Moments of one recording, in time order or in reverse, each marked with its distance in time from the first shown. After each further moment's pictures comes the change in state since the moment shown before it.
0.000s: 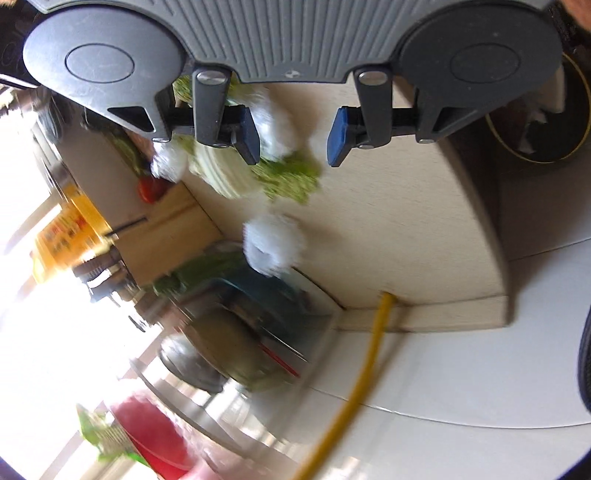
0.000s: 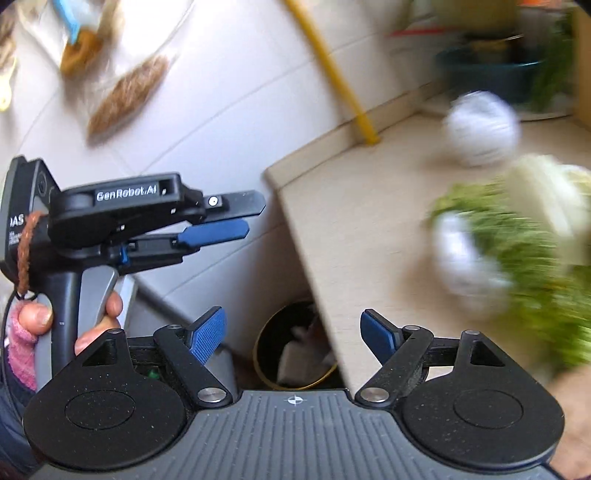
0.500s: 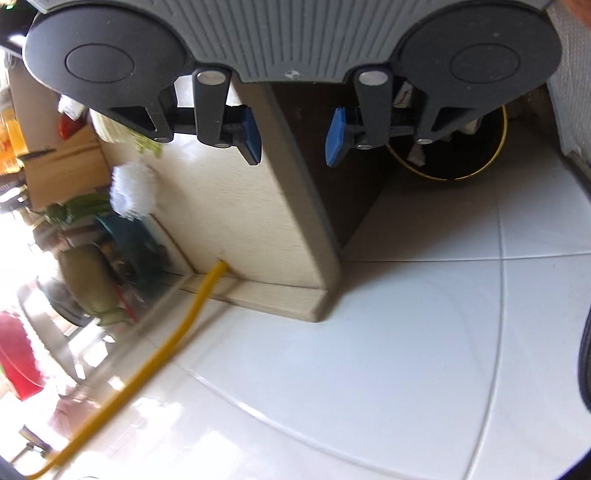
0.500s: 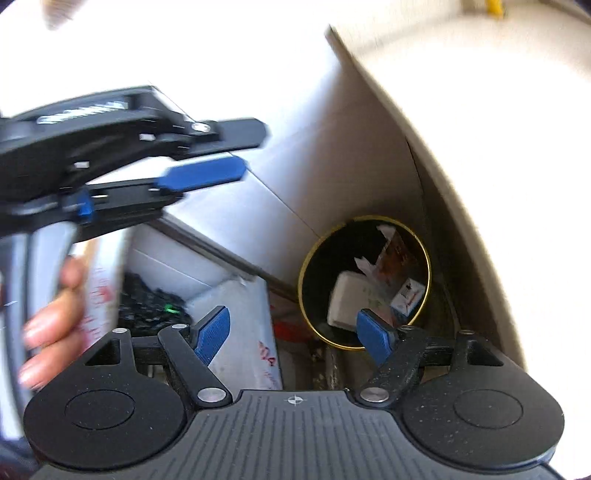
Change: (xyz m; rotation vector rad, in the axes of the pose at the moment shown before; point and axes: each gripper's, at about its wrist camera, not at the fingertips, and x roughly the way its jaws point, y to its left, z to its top) left arm -0.044 0.138 0.009 -0.241 -0.071 0.235; right arm 0.170 0.056 -0.005 -0.049 0.374 0.139
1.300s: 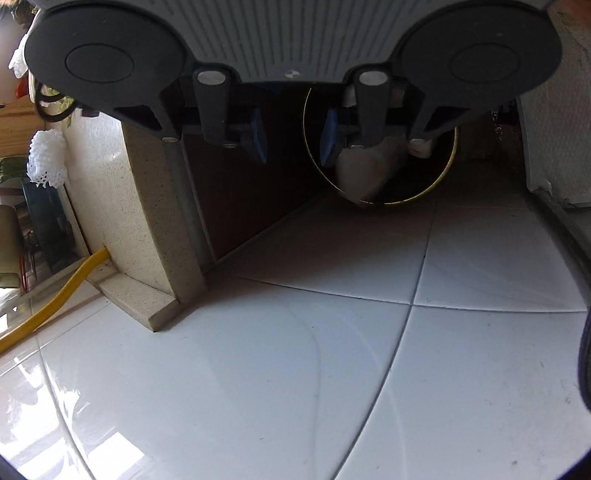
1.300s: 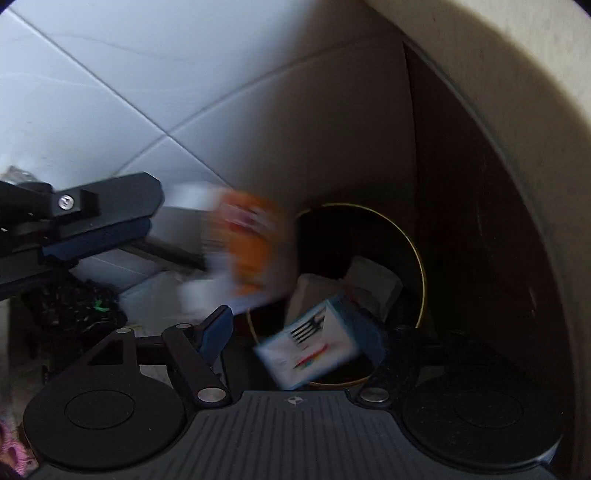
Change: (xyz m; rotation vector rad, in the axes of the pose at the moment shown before) left arm 0.059 0.117 0.013 -0.199 0.100 0.141; right arm 0.144 -0.005 0.032 0.008 0.183 -0.188
